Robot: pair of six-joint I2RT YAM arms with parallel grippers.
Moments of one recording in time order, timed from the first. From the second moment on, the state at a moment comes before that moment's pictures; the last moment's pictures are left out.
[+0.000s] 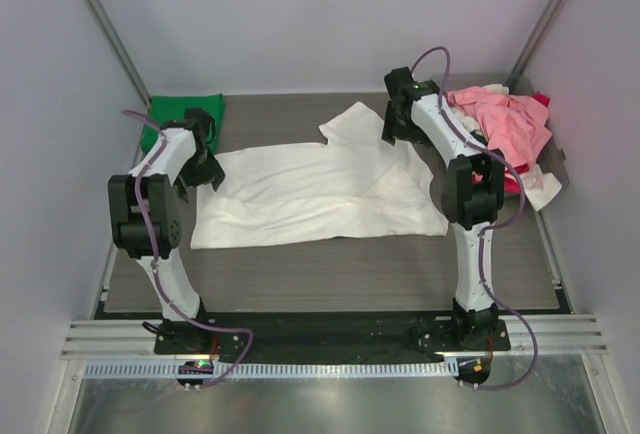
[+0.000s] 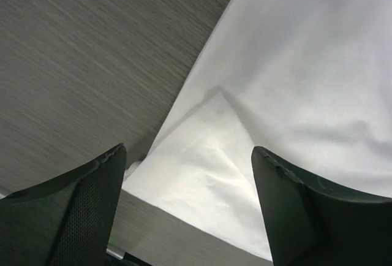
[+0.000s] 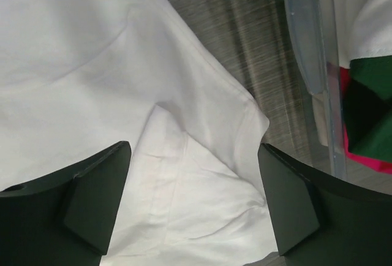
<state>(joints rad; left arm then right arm) -0.01 1.91 1.48 -0.98 -0.31 -0.56 0.27 2.21 2.06 -1.04 0.40 0.48</state>
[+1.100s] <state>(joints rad) 0.07 1.05 0.56 -0.59 -0.15 -0.95 0.03 1.48 0.83 -0.64 0.03 0.60</state>
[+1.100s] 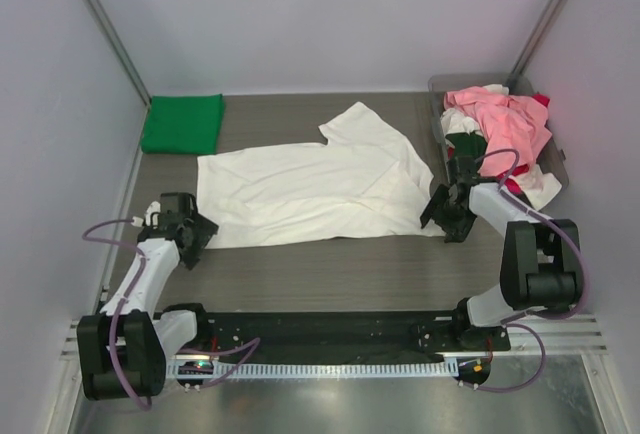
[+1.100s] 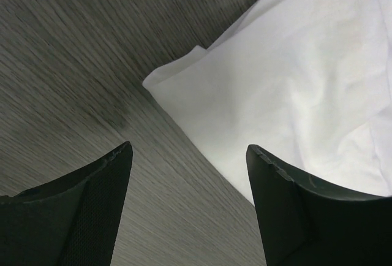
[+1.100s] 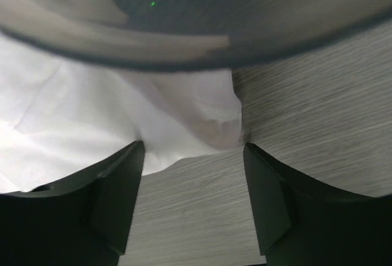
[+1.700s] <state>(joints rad) 0.07 1.28 0.75 -0.50 -0.20 -0.98 0.03 1.60 0.97 -0.70 0.02 0.57</state>
